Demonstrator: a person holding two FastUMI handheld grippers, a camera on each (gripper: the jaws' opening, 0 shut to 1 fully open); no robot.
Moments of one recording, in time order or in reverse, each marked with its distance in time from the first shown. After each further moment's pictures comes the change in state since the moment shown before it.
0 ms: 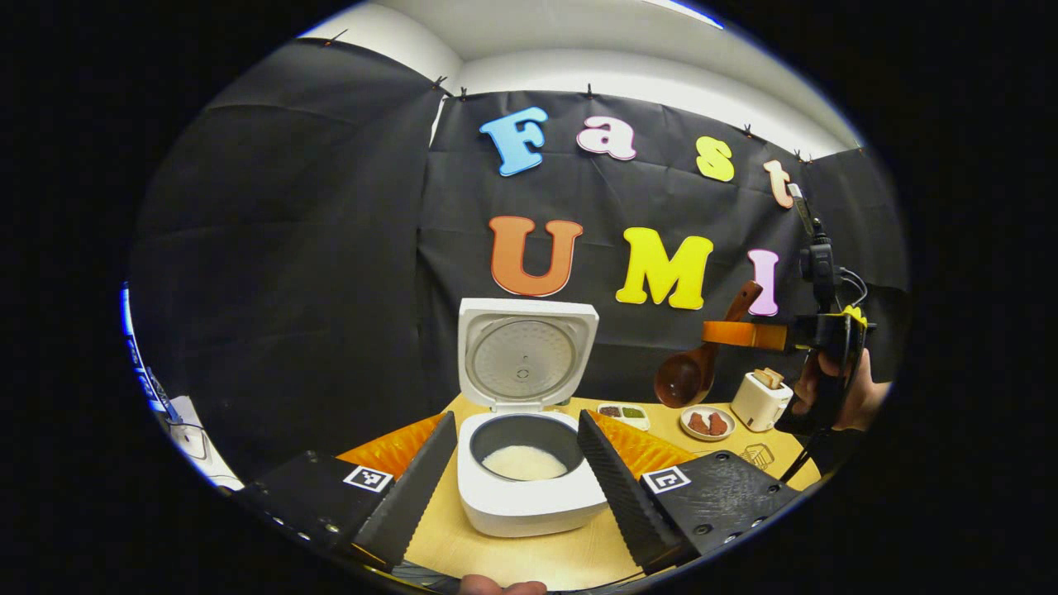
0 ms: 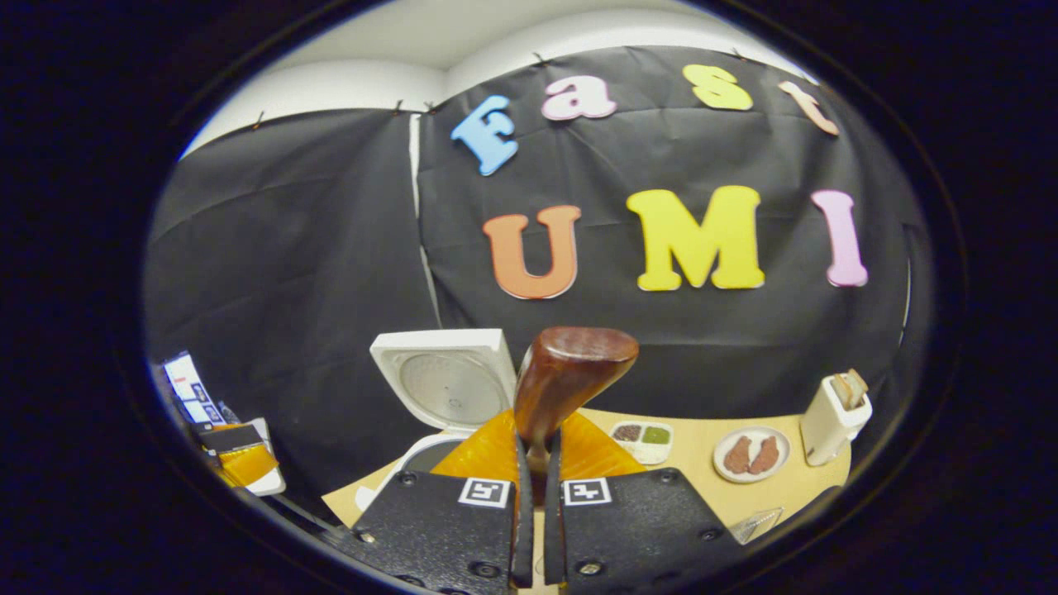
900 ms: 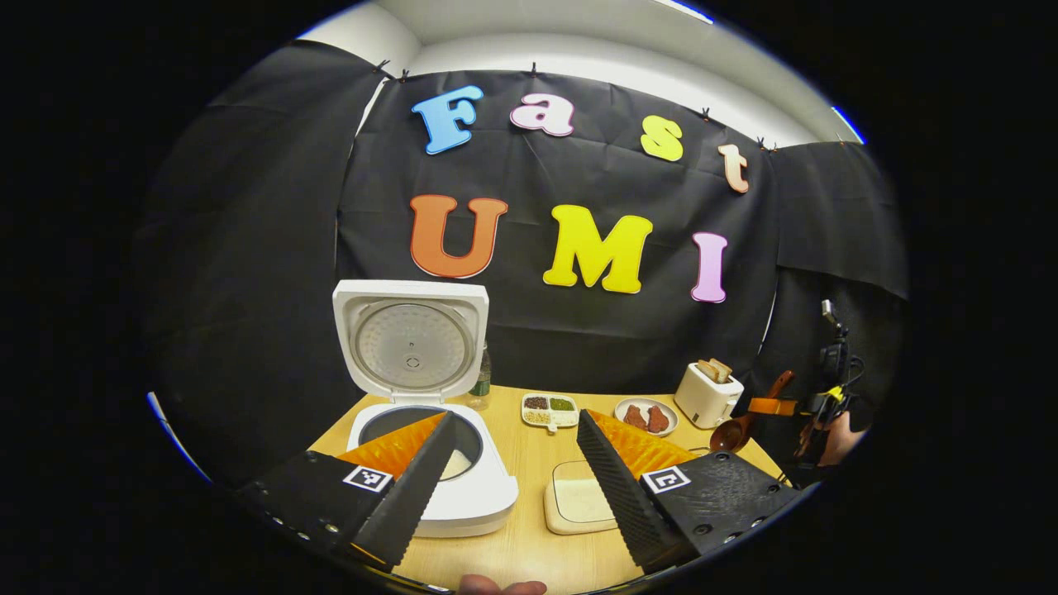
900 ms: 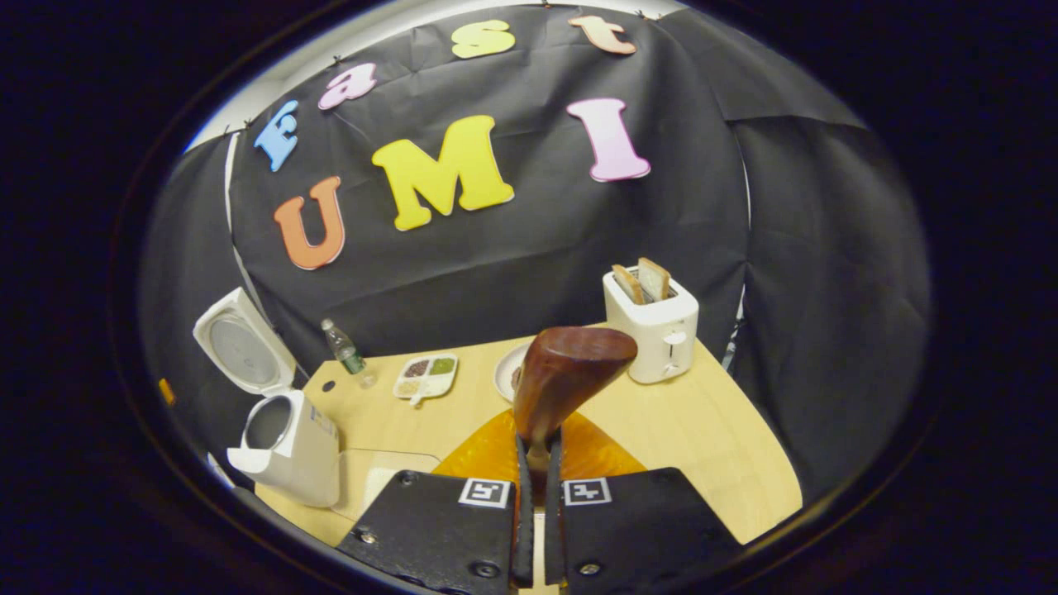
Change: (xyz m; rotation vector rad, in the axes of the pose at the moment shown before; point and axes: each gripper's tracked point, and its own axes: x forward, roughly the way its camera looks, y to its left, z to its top) left arm 0.046 -0.124 -0.018 0.013 0.071 -0.156; right arm -0.100 -0.305 -0.147 0.224 0.155 -0.493
